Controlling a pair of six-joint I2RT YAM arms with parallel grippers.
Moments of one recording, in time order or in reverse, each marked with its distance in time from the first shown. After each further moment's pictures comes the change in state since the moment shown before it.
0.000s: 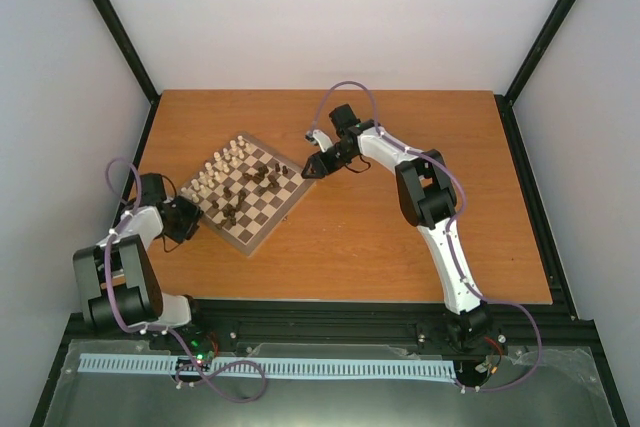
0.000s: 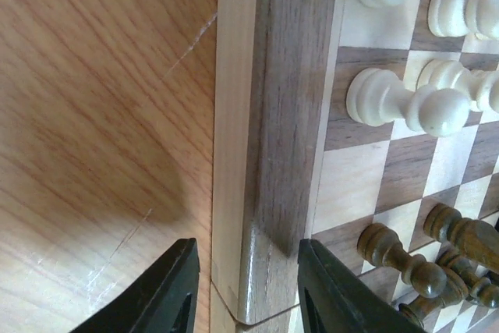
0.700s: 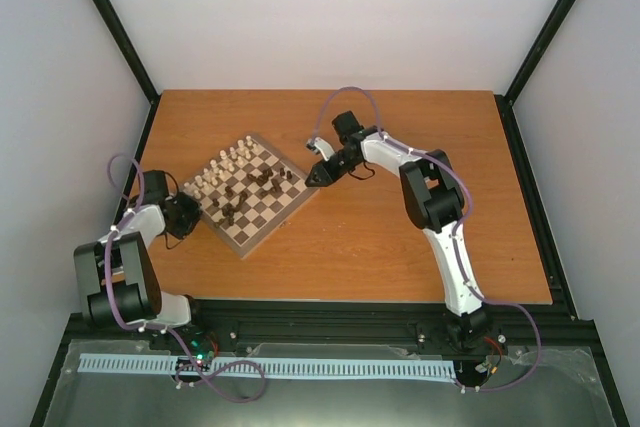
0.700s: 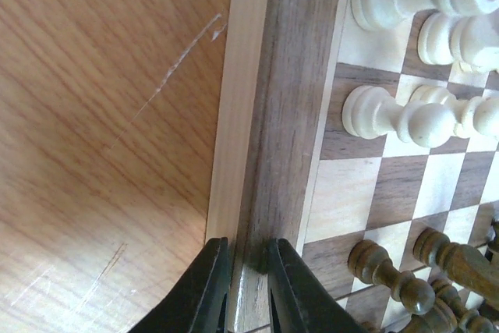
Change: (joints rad) left arm -0.033 0.024 0.005 0.060 -0.037 -0.013; right arm 0.006 -0.073 -0.145 0.036 -0.036 -0.097
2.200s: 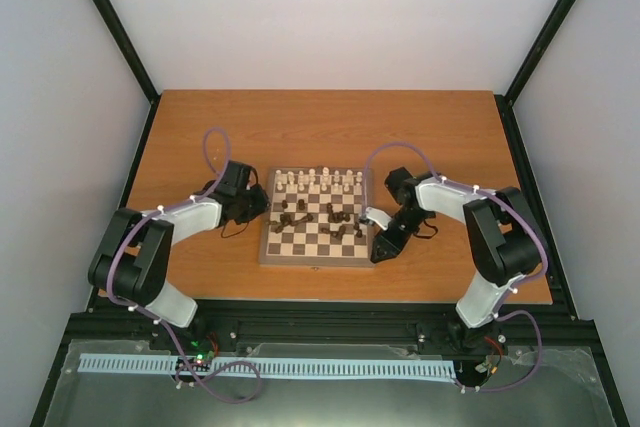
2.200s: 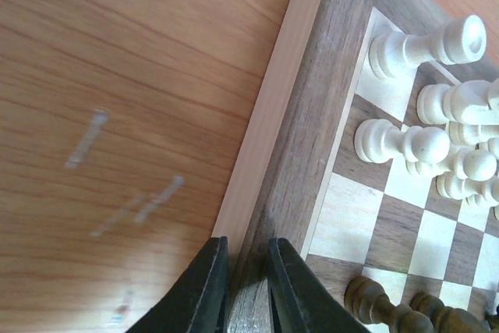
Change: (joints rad) left arm -0.601 0.140 0.056 0.248 -0.161 -0.018; right arm -0.074 -0.675 -0.923 -0.225 0.182 -0.361
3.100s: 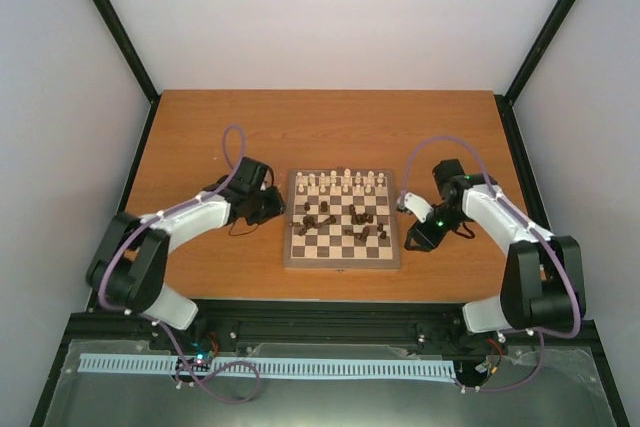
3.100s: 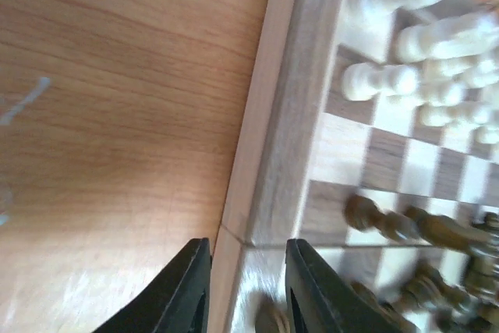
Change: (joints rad) left arm -0.136 0.018 0.106 -0.146 0.045 -0.004; right arm -0.271 -0.299 -0.082 -0.105 0.153 -0.142
